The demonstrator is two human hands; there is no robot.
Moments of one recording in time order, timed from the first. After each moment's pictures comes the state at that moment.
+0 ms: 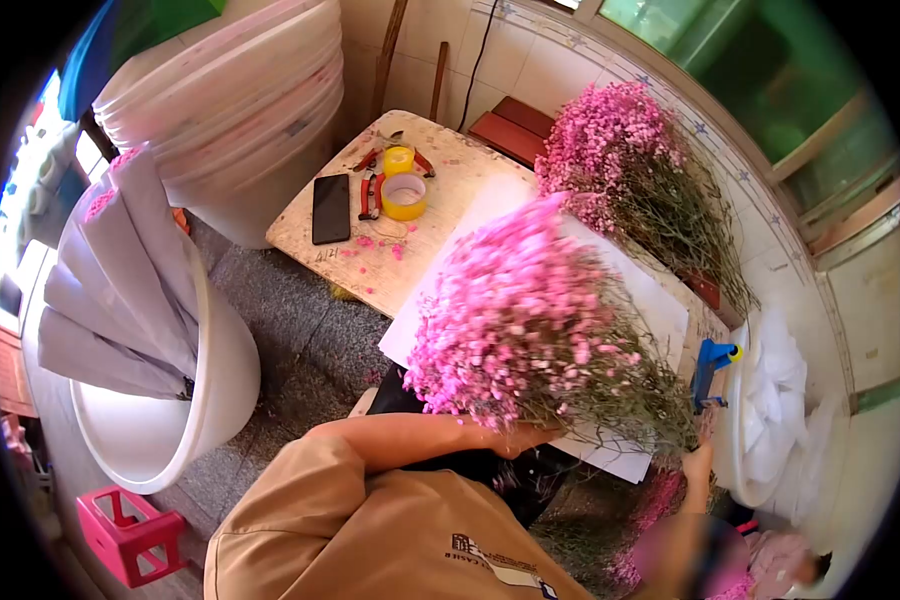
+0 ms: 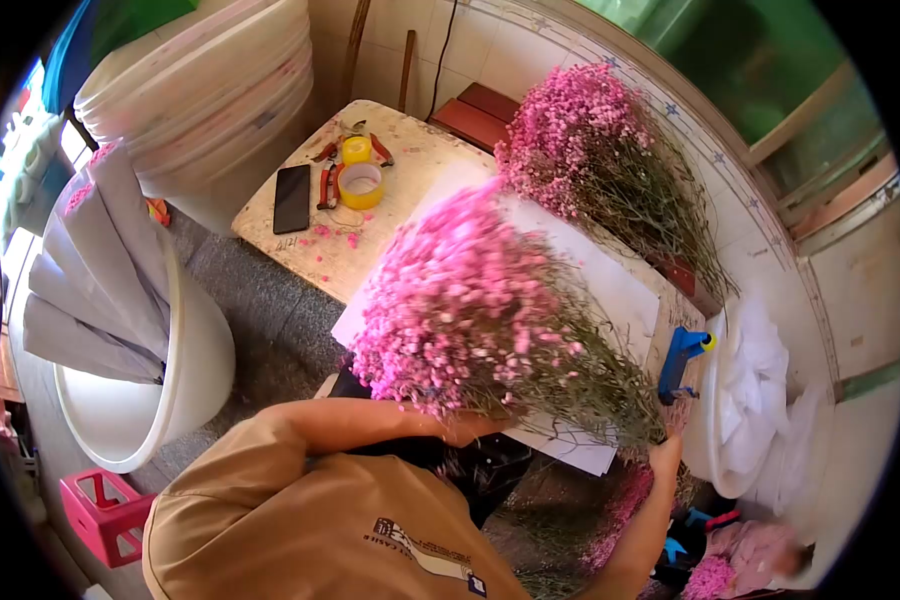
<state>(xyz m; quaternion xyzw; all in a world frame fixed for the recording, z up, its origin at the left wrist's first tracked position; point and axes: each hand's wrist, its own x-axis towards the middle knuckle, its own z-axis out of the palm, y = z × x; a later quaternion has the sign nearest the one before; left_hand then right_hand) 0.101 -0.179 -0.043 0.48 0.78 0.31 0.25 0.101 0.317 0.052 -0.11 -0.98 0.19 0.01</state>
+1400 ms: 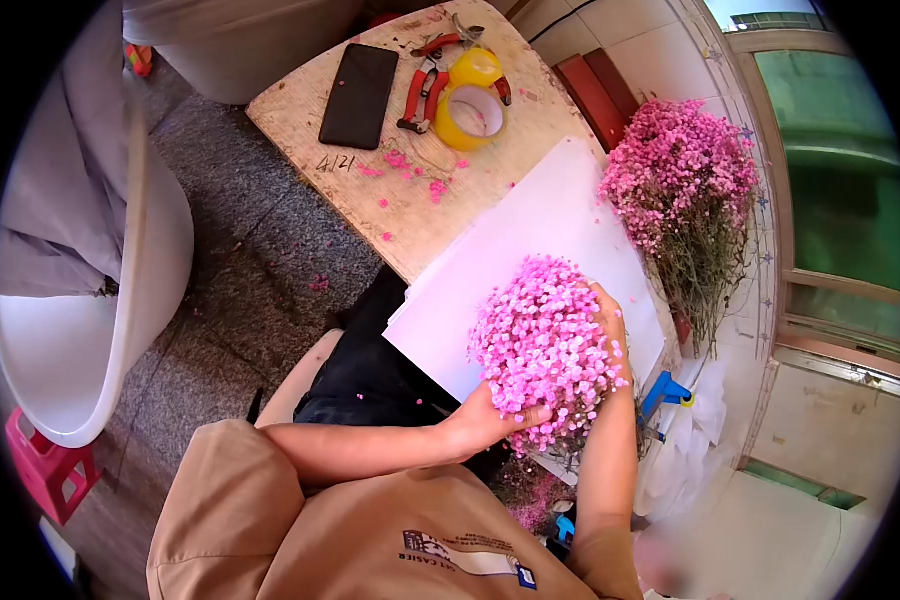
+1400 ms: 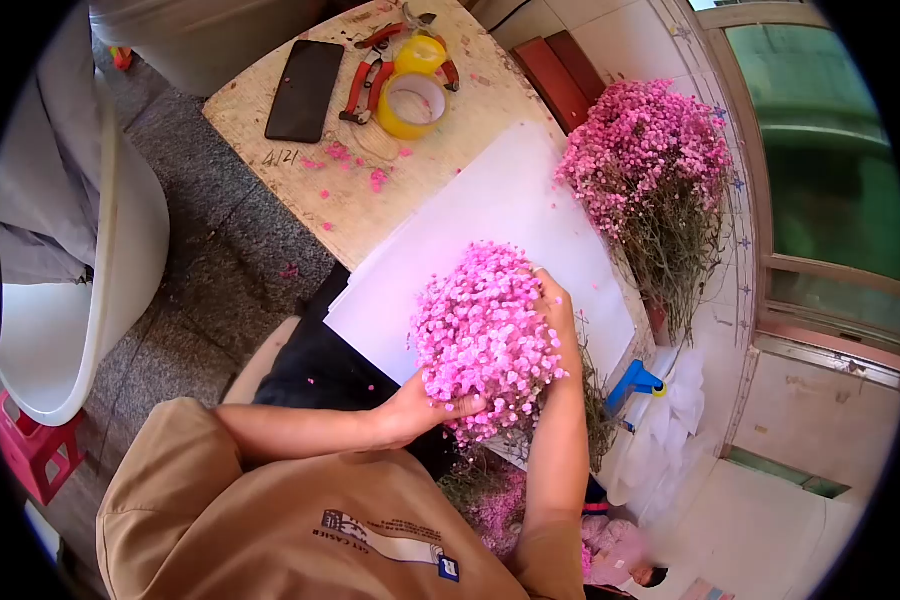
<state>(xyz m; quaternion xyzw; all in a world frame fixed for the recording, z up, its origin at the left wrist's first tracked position) 0.114 -0.280 0.050 -0.10 0.26 0.95 0.16 -0.093 -0.129 0.078 0.06 -0.84 0.44 -0.30</state>
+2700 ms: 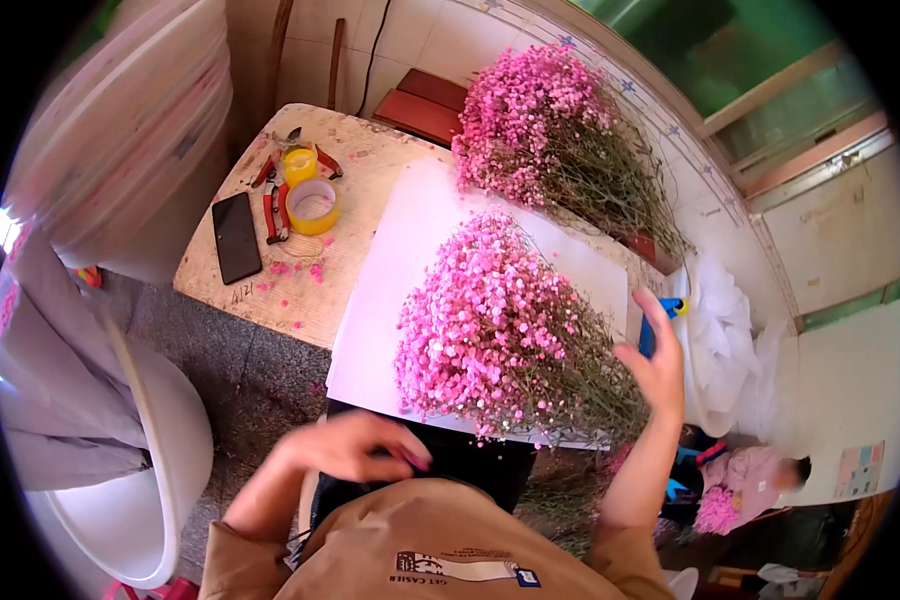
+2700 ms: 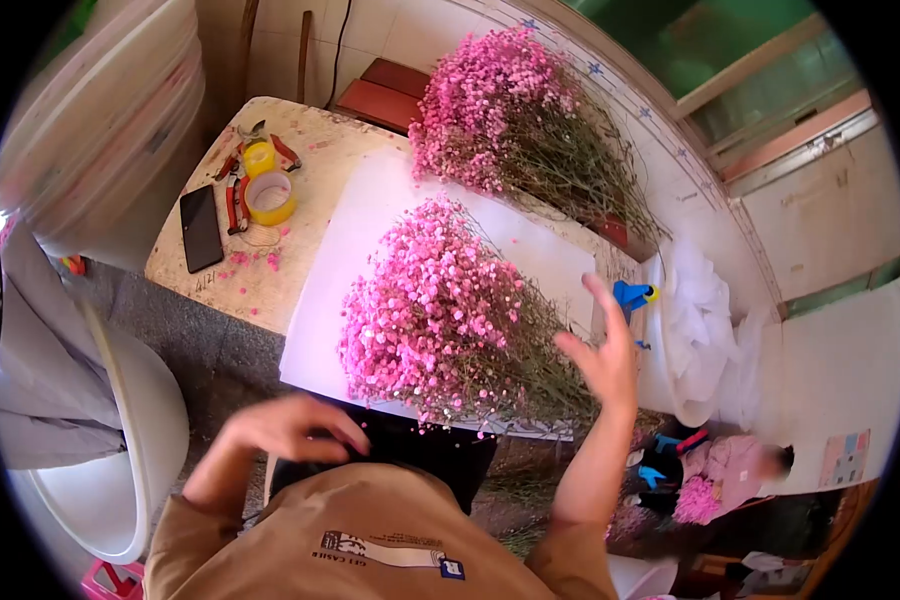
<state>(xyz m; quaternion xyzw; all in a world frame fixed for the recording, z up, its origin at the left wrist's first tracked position) 0.106 -0.409 0.087 0.32 0.60 0.64 0.37 0.028 0.003 0.225 0.10 -0.93 0.35 0.09</state>
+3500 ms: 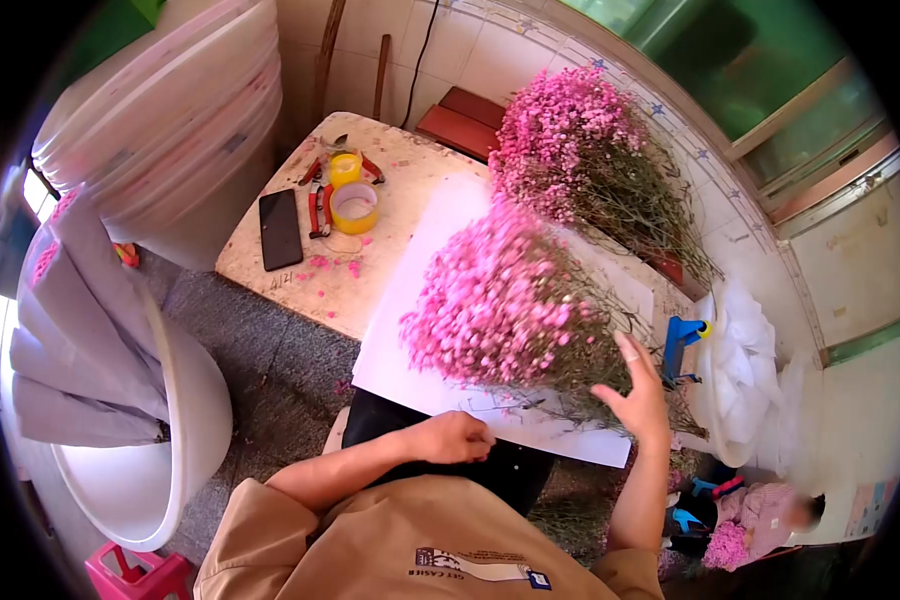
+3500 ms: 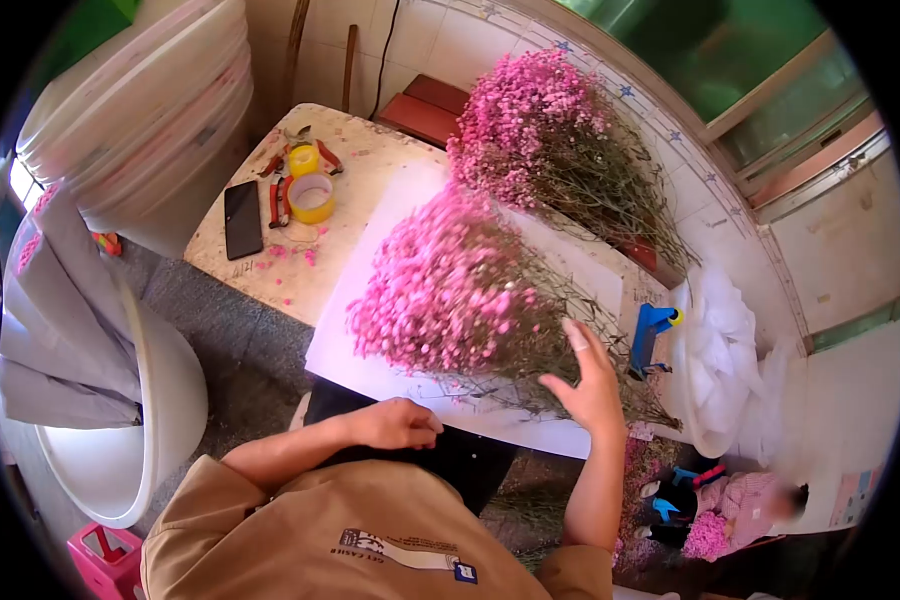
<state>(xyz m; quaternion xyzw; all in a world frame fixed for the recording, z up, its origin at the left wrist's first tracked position) 0.112 -0.296 0.039 0.23 0.67 0.60 0.38 0.057 0.001 0.189 0.12 -0.97 0.20 0.02</state>
